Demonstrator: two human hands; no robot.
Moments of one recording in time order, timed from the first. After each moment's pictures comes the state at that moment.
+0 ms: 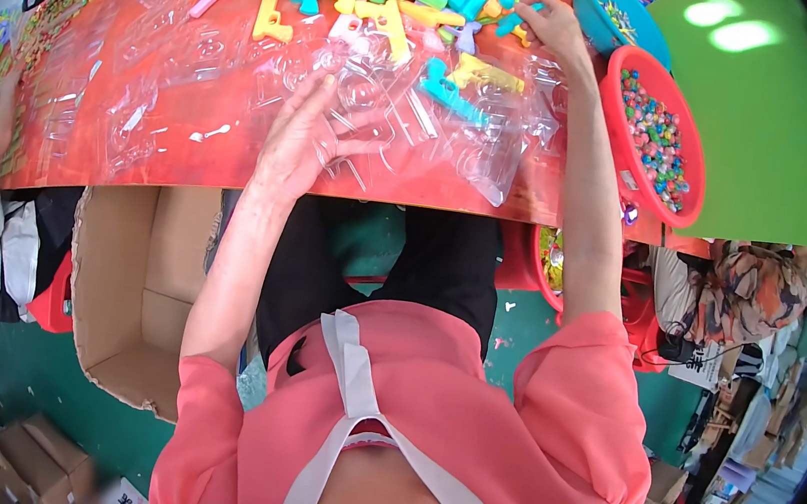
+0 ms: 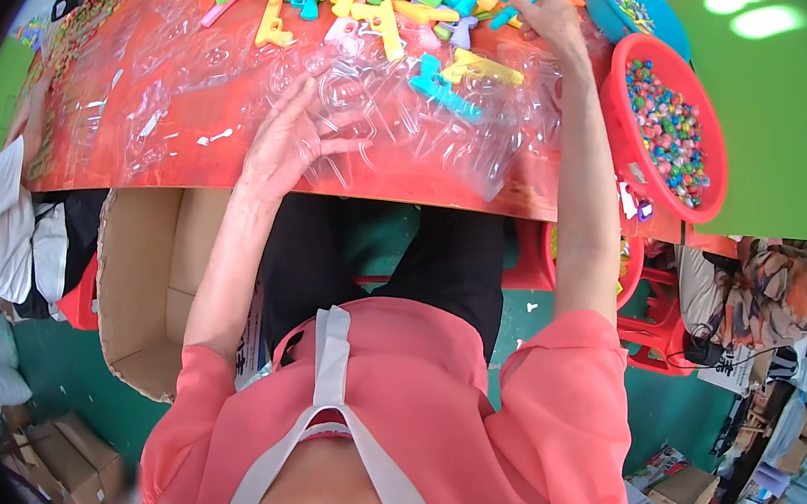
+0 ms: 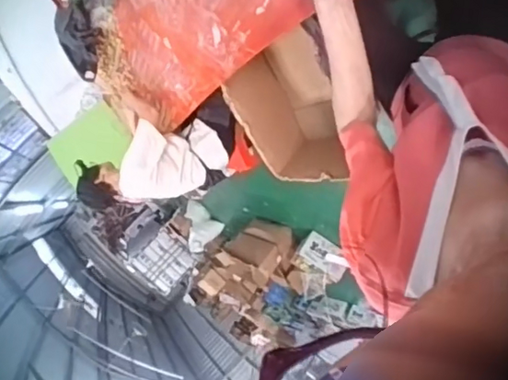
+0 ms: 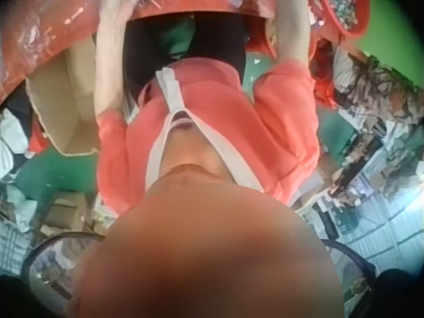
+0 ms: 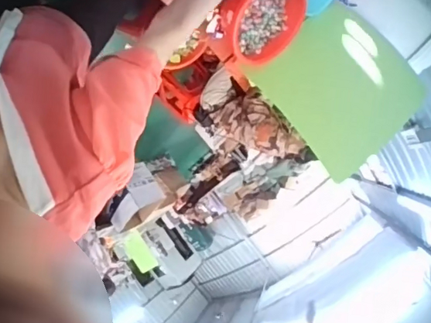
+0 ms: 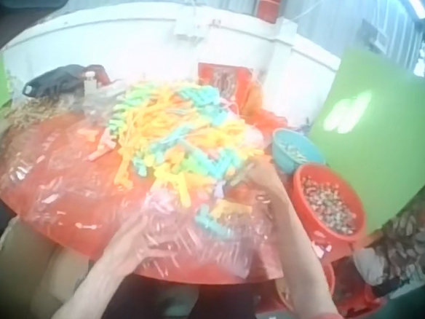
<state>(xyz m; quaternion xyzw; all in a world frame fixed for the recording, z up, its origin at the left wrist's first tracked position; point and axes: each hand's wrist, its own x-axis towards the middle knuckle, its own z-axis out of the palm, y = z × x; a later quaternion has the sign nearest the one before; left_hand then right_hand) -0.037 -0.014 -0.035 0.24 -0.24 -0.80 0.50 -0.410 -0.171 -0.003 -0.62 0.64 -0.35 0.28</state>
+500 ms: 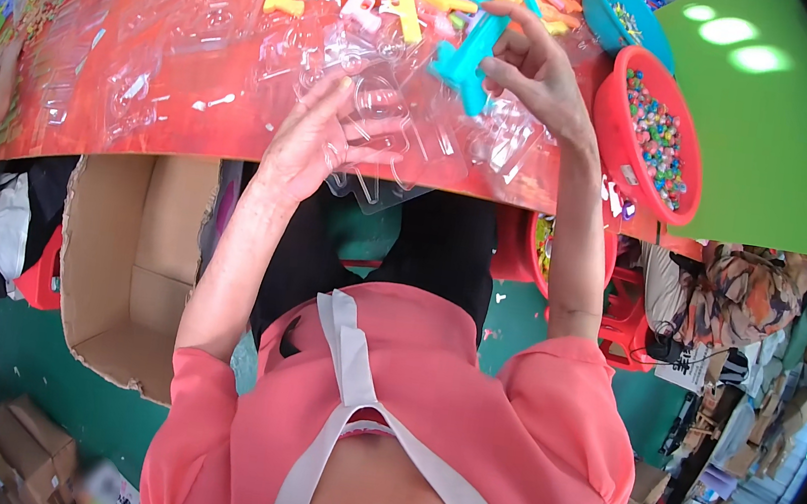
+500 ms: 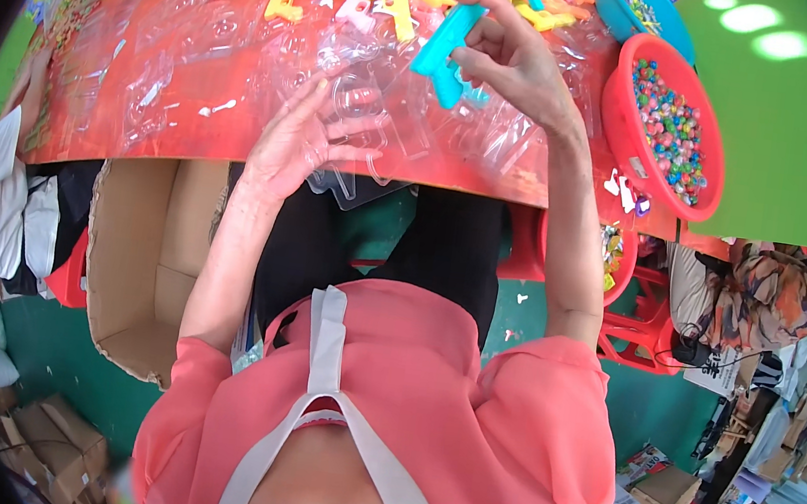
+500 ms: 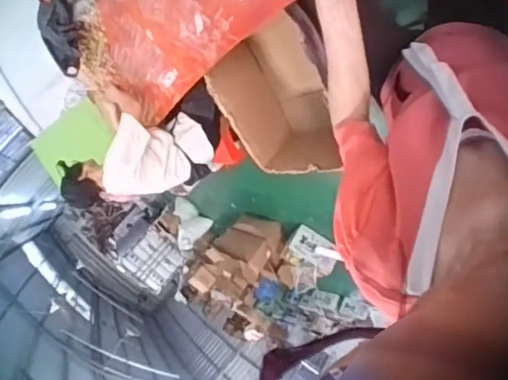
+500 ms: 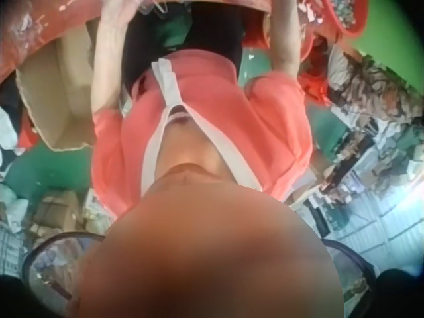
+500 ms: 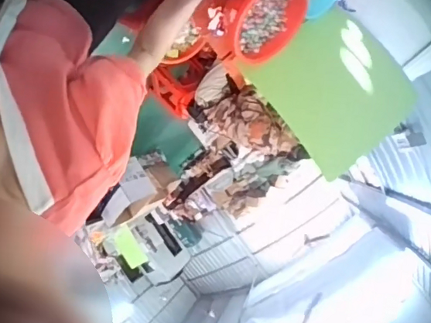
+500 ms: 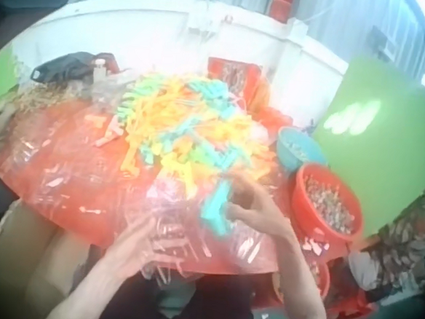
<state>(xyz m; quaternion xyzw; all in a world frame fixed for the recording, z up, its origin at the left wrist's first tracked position) -0.033 0.019 -0.031 0.22 -0.27 -0.82 0.45 -0.310 -0.026 0.037 -0.74 0.36 -0.39 0.41</state>
